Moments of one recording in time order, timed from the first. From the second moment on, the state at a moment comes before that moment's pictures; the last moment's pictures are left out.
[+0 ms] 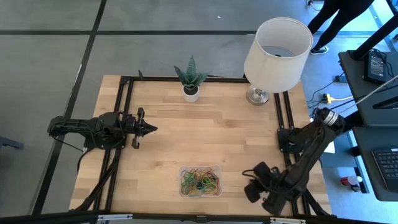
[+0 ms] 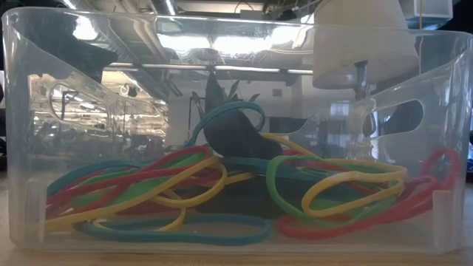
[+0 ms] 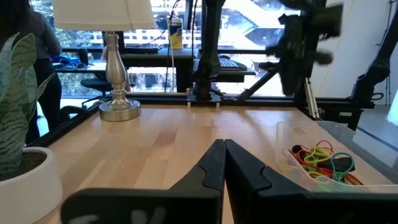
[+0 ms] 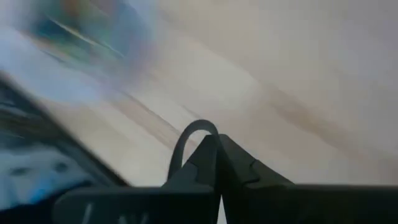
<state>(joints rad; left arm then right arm) -0.02 0.01 0.01 0.02 -0.03 -0.04 0.96 1.63 1.19 -0.99 0.33 2.00</state>
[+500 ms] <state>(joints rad) -0.02 0.01 0.01 0.02 -0.03 -0.04 0.61 1.91 1.65 -0.81 0.54 1.17</state>
